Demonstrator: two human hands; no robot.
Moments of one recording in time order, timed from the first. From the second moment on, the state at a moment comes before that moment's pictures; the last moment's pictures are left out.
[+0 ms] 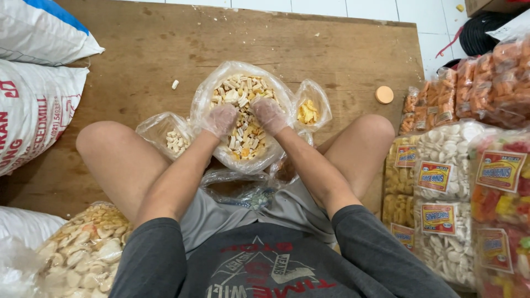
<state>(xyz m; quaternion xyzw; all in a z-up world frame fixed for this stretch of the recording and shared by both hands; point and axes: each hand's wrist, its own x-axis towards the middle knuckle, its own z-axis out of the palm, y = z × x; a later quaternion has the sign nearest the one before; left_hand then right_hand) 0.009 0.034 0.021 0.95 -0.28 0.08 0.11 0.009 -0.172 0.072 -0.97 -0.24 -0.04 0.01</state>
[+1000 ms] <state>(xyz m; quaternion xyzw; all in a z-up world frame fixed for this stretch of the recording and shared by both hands) 0.010 0.021 0.034 0.97 -0.19 0.12 0.09 0.020 -0.170 0.058 -0.99 -0.07 0.13 0.08</state>
